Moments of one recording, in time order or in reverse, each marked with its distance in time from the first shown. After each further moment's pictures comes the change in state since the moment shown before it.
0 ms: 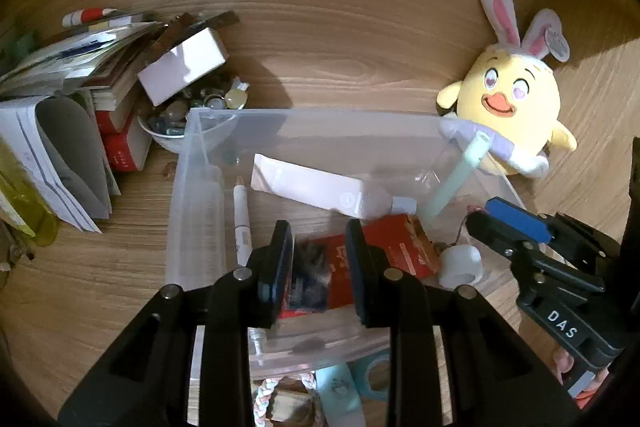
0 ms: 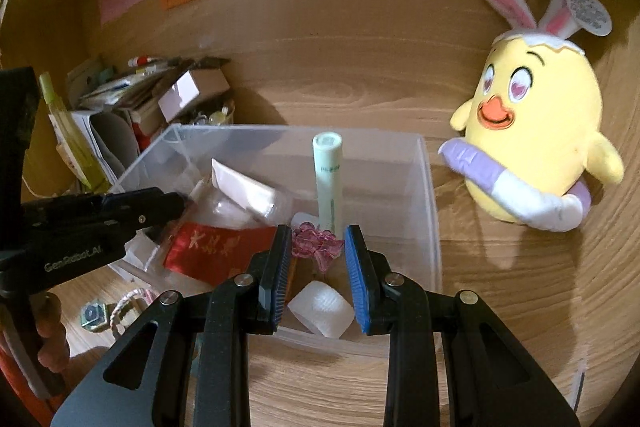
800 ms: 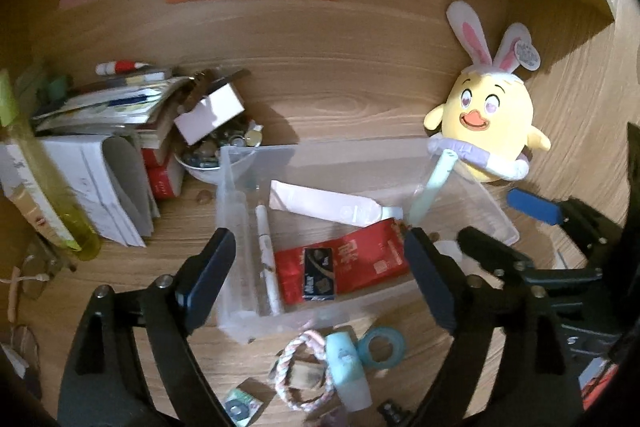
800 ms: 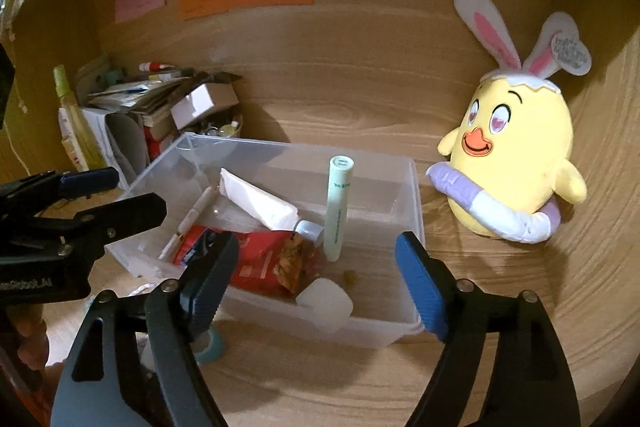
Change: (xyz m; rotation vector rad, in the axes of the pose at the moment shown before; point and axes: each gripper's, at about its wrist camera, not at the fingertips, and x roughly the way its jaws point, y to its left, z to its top) left arm -0.060 -0.007 -0.012 0.069 -0.128 0.052; right arm -0.035 0.021 -0.002 -0.061 -0.073 -0.055
